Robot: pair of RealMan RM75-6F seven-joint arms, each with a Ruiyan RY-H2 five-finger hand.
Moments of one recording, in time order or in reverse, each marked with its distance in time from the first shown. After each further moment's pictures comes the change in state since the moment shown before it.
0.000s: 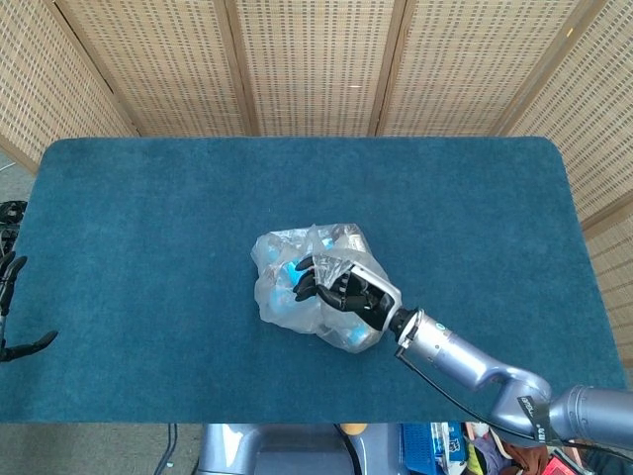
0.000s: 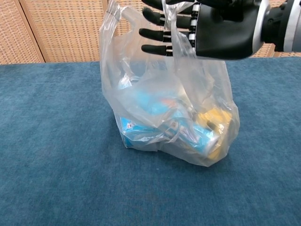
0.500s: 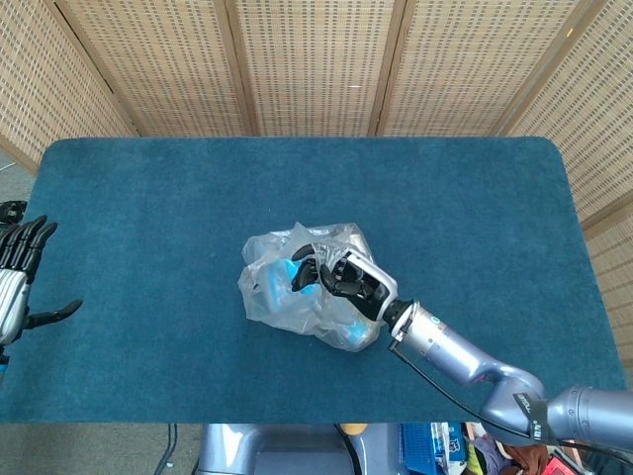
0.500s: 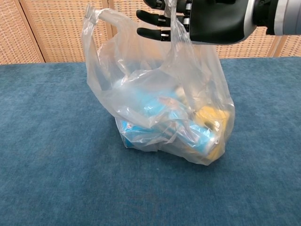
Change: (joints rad) left arm -0.133 0.002 -0.074 0.040 0.091 -0.043 -0.077; right arm -0.021 0.007 0.118 -0.050 0.118 -0.065 -0.129
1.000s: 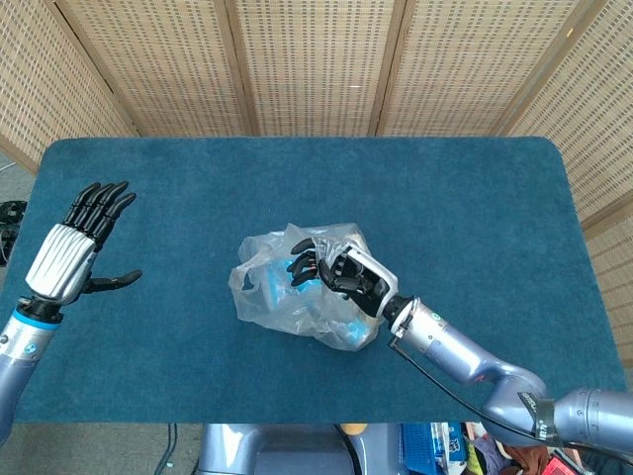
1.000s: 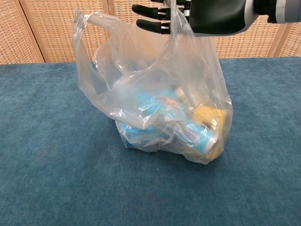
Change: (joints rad) left arm -0.204 -0.058 -0.064 0.074 0.143 -0.062 -0.086; right arm -0.028 0.030 0.088 -0.045 0.082 -0.074 -0.063
